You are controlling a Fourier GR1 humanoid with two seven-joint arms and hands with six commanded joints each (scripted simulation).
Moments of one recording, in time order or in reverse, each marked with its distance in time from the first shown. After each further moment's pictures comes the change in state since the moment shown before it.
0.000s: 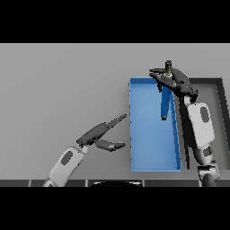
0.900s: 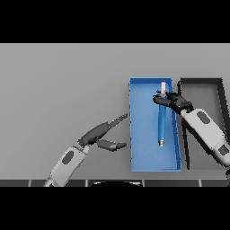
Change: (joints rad) left arm -0.012 -0.009 -0.008 0.004 -0.013 0.007 -0.002; right arm -0.061 -0.358 0.733 0.129 -0.381 -0.145 -0.021
